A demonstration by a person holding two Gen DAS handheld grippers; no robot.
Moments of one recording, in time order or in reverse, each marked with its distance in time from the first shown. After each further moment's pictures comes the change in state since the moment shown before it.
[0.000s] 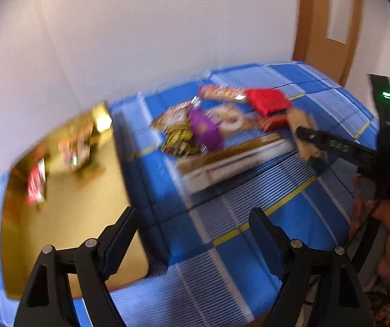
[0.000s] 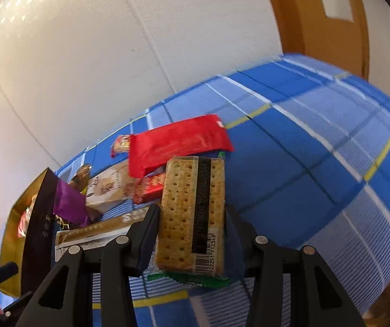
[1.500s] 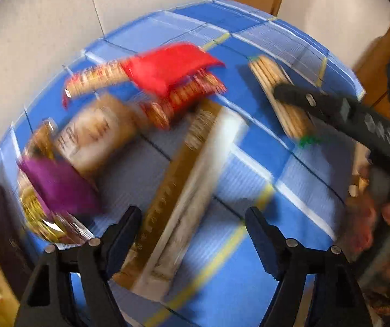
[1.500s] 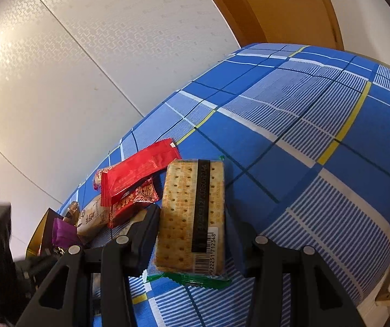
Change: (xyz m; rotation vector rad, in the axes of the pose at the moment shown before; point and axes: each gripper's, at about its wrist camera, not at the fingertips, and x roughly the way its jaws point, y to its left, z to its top) left arm 0.111 -0.063 0.070 0.293 0.285 -0.325; right arm -0.022 -0.051 -0.001 0.203 -0.072 0.031
